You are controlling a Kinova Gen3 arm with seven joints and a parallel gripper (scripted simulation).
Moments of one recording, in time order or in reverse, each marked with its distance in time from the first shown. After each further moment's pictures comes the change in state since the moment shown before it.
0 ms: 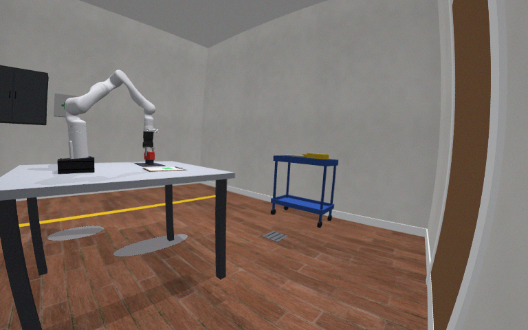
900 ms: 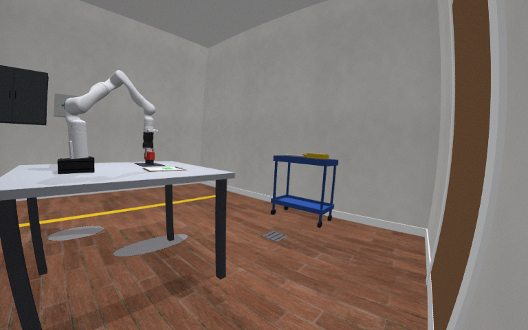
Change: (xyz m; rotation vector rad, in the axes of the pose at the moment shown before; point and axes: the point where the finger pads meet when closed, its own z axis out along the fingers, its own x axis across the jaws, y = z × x) arm 0.000 0.000 0.004 0.000 0.000 0.000
